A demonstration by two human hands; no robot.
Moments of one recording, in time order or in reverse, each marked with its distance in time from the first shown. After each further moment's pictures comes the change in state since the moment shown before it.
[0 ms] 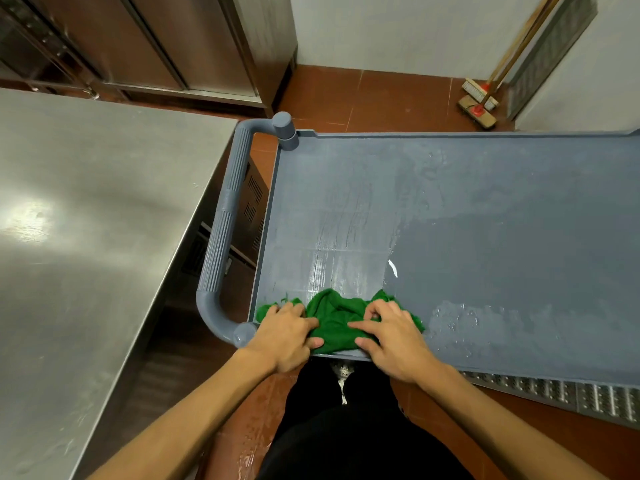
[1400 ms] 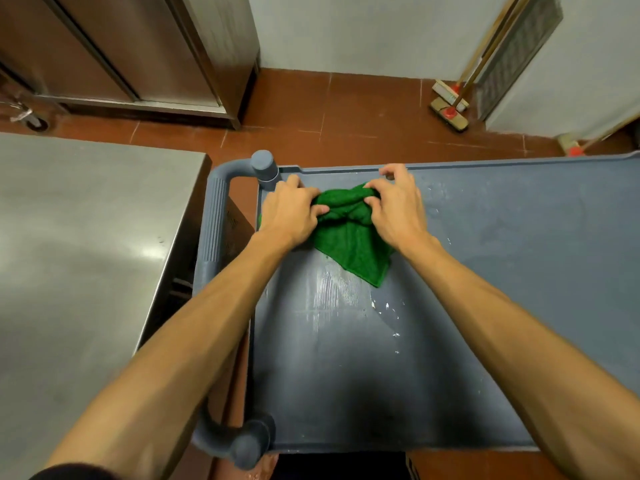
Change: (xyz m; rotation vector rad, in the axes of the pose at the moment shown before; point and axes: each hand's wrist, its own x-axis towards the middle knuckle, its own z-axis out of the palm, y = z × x) left_hand 0.208 -0.077 -0.206 -0.176 0.542 -0.021; right_hand 0.246 0.043 -0.162 0.019 0.644 0.223
